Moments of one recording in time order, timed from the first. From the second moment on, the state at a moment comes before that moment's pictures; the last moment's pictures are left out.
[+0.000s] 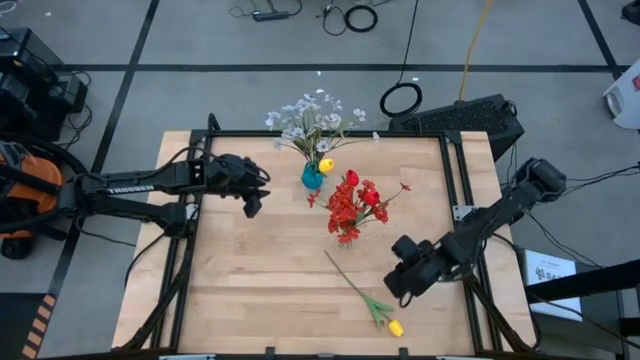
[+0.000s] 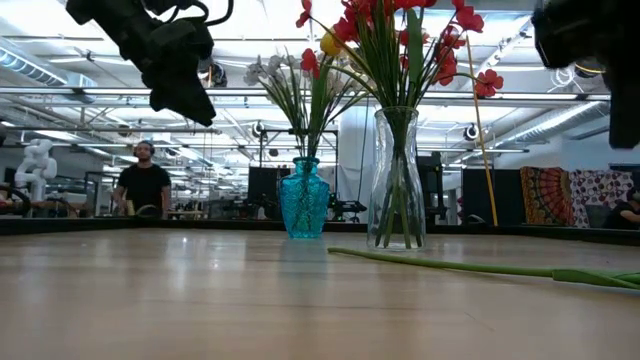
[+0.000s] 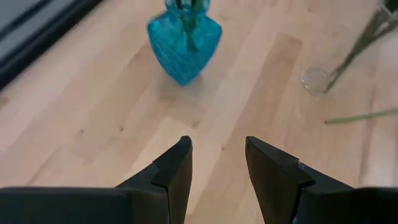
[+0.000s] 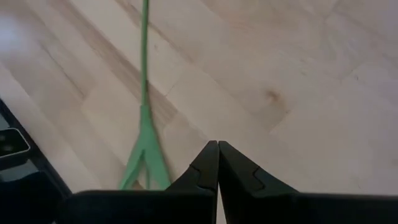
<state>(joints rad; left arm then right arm) 0.23 0.97 0.75 -0.55 -0.05 -0.26 0.64 1.37 0.88 -0.70 0.21 1.50</state>
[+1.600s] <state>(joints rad) 0.09 0.97 0.75 -0.77 0.03 -0.28 0.63 2.10 1.52 -0.93 -0.01 1.41</state>
